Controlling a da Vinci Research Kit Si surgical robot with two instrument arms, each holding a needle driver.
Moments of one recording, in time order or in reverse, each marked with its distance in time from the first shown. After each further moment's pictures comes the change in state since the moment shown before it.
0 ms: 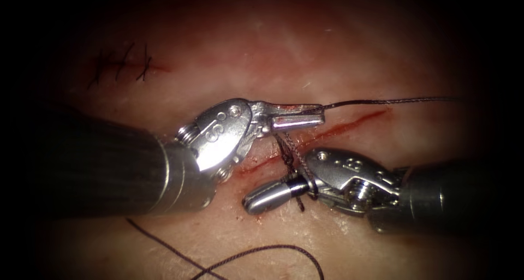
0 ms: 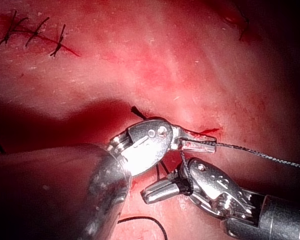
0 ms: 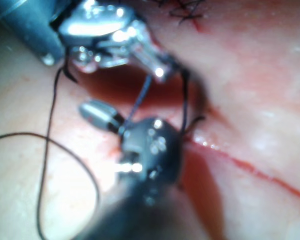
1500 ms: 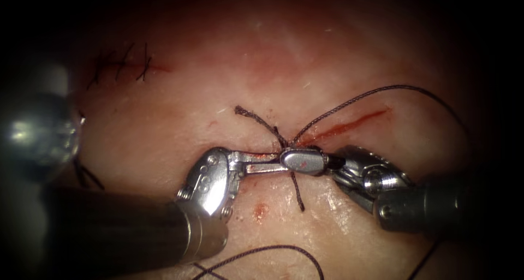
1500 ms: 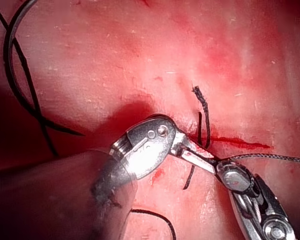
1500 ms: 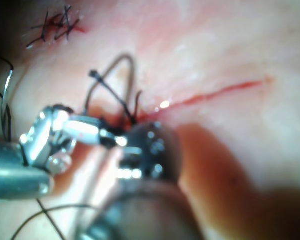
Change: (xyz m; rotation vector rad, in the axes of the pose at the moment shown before) right arm -0.002 0.000 -0.005 -0.232 0.521 0.190; left arm -0.009 0.002 -0.004 0.083 0.243 0.101
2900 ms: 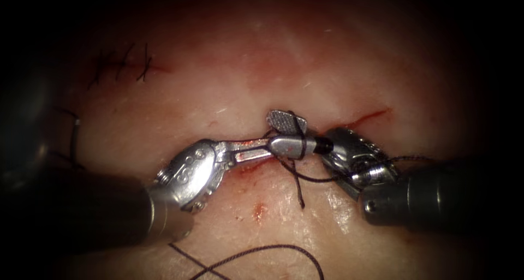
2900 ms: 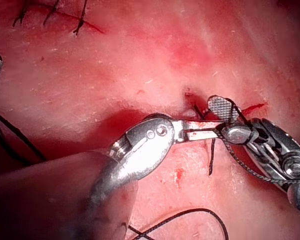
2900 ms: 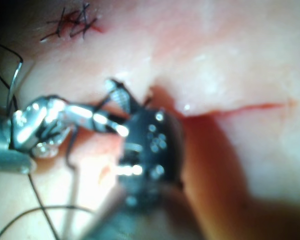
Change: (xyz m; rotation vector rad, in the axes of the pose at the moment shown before) right arm 0.002 0.001 0.003 -0.382 -0.038 -0.313; left arm 0.002 0.002 0.001 -0.161 -0.157 0.084
